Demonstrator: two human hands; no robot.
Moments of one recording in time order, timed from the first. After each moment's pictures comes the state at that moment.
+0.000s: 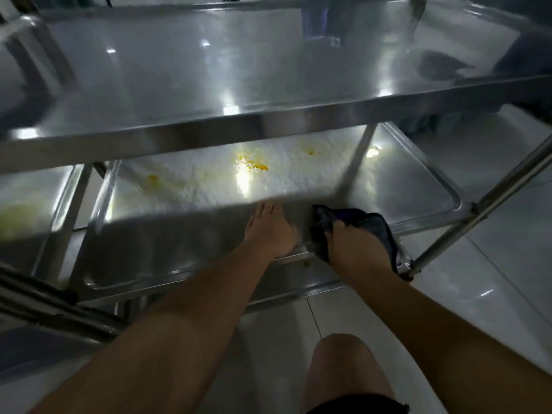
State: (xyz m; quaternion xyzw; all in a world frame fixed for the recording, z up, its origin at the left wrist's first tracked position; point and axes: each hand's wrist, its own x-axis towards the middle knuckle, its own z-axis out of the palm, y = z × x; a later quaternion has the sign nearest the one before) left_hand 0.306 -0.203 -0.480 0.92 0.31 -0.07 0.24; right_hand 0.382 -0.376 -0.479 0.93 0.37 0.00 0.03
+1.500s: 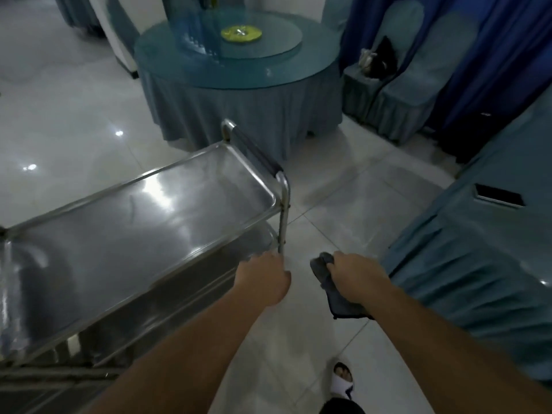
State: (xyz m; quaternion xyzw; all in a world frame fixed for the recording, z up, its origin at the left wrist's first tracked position) left_hand 0.298 -0.541 0.056 0.97 0.05 -0.22 0.09; right_hand 0.360 -0.742 0.067 0.94 0.20 -0.26 0.07
